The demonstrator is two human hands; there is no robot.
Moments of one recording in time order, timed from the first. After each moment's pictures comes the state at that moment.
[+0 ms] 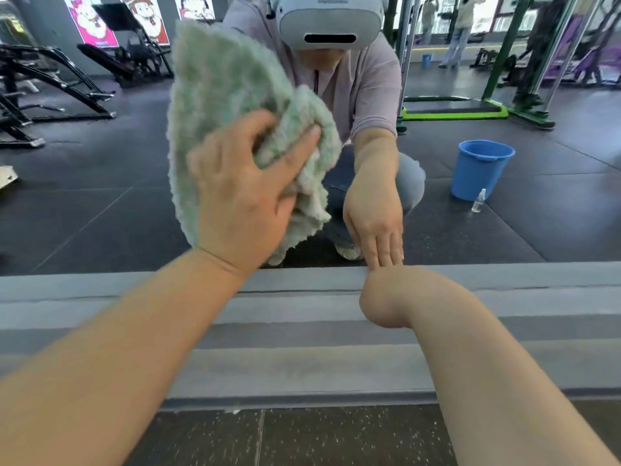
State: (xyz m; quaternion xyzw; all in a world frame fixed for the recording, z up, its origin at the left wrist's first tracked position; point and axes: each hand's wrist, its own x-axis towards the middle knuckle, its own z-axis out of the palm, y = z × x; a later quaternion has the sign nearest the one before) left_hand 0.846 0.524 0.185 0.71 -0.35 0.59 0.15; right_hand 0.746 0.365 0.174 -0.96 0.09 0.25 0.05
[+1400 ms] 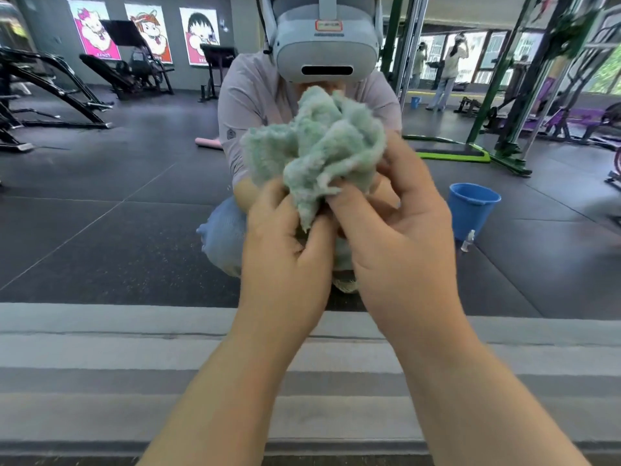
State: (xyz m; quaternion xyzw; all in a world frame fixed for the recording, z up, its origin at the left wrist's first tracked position) left_hand 0.787 0.521 0.218 0.68 -0.24 0.24 0.65; right_hand 0.756 0.441 0.237 -0.66 -0.13 -0.36 0.65
